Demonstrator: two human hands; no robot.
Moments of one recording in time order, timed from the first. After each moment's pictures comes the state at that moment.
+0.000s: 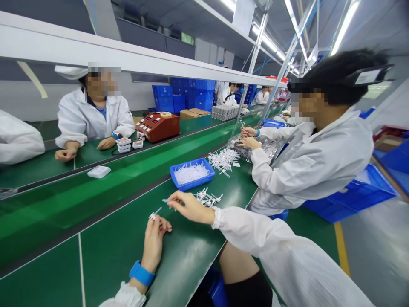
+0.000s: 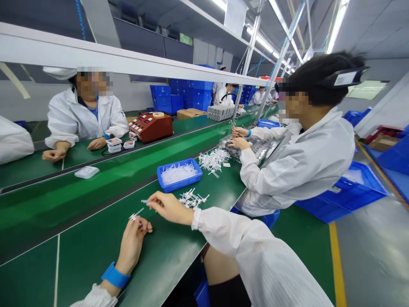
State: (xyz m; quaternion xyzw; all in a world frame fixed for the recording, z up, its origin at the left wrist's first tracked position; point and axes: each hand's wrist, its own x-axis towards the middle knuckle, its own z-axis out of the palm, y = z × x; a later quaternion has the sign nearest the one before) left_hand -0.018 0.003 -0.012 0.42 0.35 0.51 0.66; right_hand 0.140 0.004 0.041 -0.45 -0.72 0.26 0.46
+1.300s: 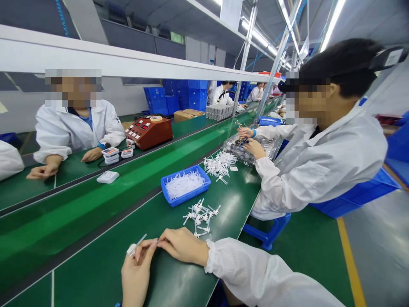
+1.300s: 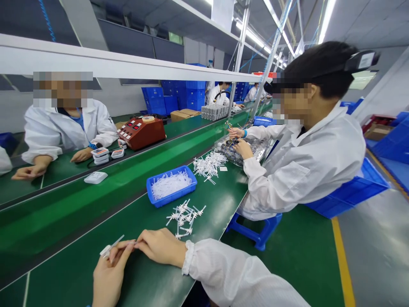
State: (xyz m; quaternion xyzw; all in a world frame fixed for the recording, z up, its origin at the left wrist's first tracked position) left_hand -0.026 0.013 -0.005 0.53 0.51 0.48 0.47; right_hand 0.133 -0.013 0.006 -0.52 -0.78 0.15 0.32
